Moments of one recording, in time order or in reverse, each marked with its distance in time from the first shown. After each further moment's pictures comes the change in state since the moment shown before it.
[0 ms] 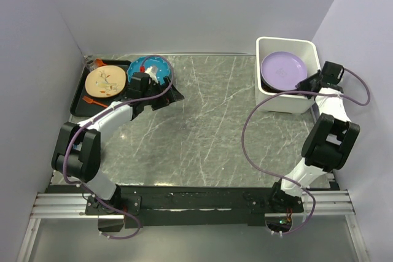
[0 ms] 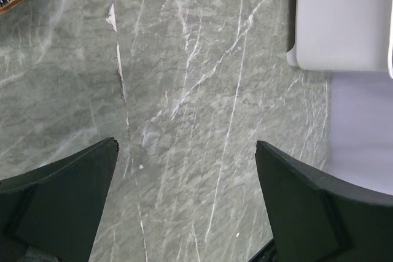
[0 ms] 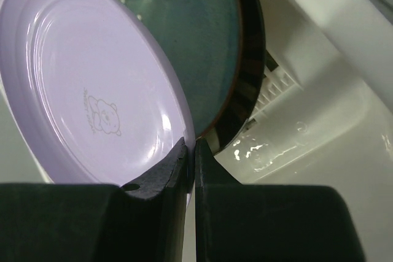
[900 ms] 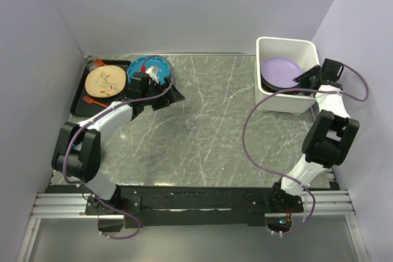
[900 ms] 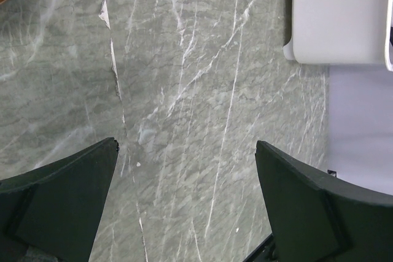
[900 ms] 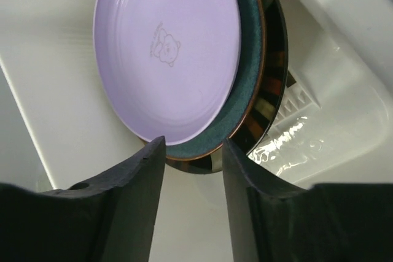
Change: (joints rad) left arm 0.000 0.000 0.000 0.000 0.025 0.008; right arm 0.006 0.053 0.050 0.018 -0.031 -0.034
